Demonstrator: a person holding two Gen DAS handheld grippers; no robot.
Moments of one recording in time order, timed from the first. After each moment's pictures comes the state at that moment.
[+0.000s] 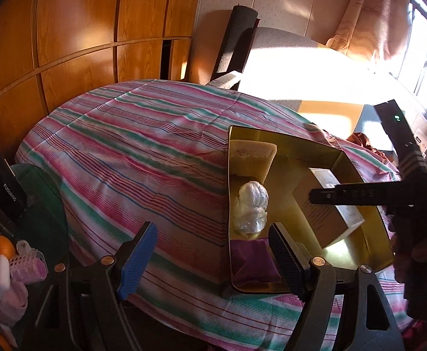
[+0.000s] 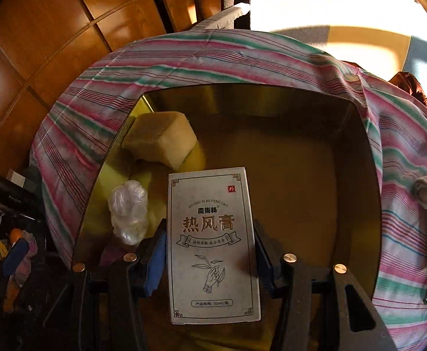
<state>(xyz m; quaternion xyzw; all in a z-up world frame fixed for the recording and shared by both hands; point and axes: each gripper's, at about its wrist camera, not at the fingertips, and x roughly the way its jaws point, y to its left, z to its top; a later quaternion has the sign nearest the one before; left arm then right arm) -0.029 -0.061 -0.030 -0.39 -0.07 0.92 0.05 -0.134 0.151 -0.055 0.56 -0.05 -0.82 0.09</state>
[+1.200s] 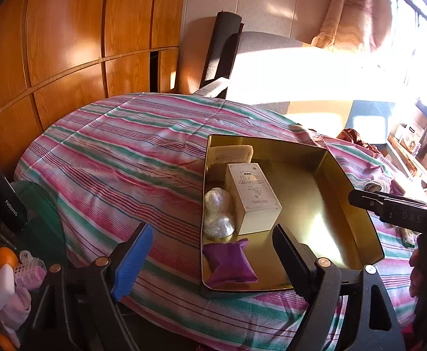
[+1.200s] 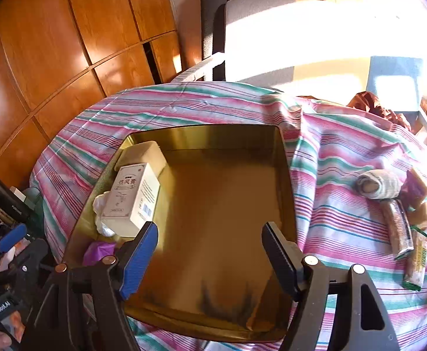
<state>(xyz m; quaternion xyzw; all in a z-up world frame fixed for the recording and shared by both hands) -0.016 -0.031 -0.010 -0.37 -0.03 0.93 0.07 -0.050 0.217 -0.007 0.43 -0.05 -0.90 0.05</state>
